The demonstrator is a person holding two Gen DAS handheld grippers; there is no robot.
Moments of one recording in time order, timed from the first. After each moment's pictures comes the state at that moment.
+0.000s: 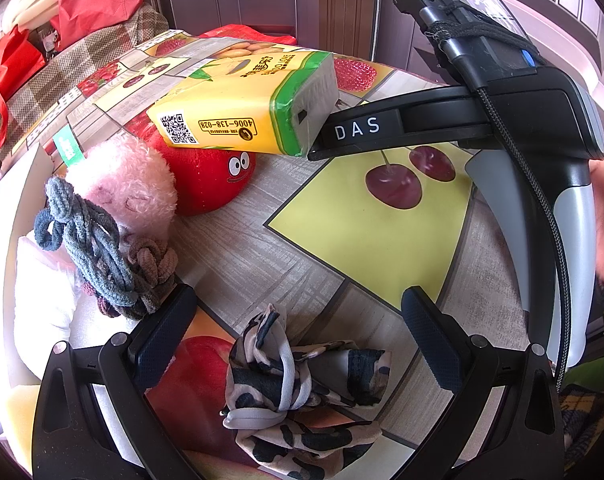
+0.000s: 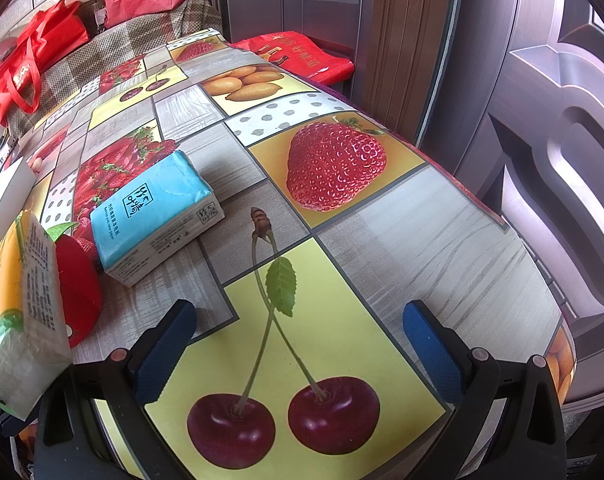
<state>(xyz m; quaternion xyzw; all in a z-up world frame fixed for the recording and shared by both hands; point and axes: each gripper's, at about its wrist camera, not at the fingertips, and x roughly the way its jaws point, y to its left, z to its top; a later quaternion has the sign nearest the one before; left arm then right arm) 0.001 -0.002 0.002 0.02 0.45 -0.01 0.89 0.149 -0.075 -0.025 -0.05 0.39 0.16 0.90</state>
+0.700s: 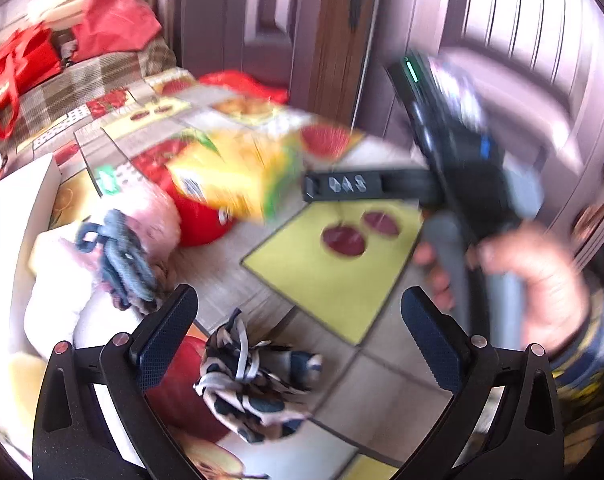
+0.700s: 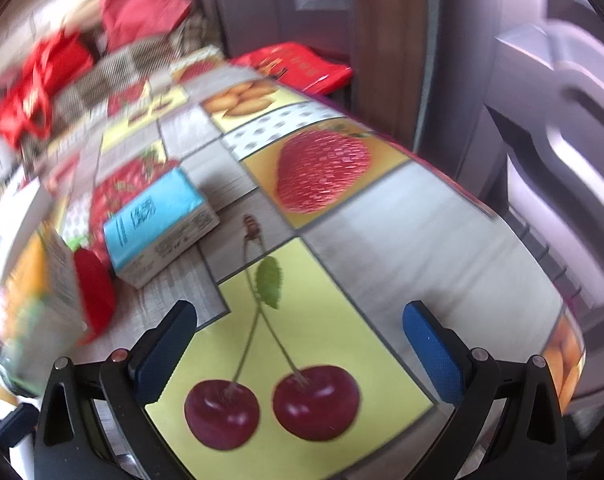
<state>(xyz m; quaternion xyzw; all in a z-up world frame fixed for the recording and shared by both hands) -0.034 -0.012 0.039 -0.05 0.36 -0.03 0.93 0.143 -0.111 -0.017 0.02 0.38 0.19 0.91</state>
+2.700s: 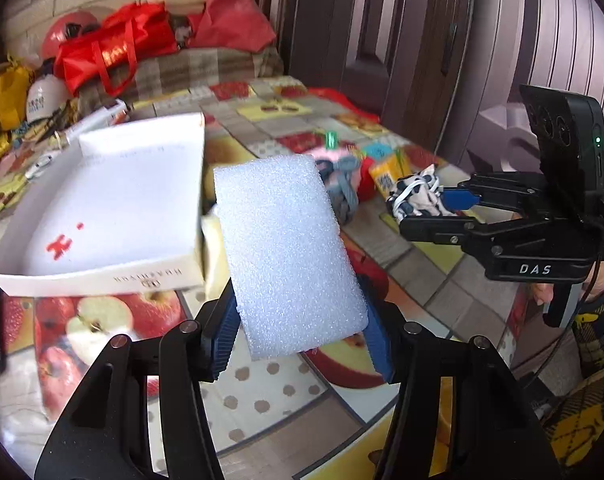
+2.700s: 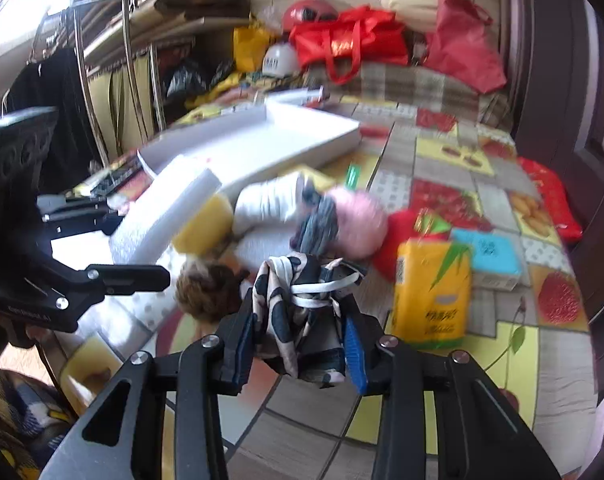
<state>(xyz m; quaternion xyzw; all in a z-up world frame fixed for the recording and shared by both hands) -0.161 0.055 0.050 -0.10 0.33 0.10 0.93 -0.005 -0.069 0.006 -0.21 0.21 0.58 0.76</state>
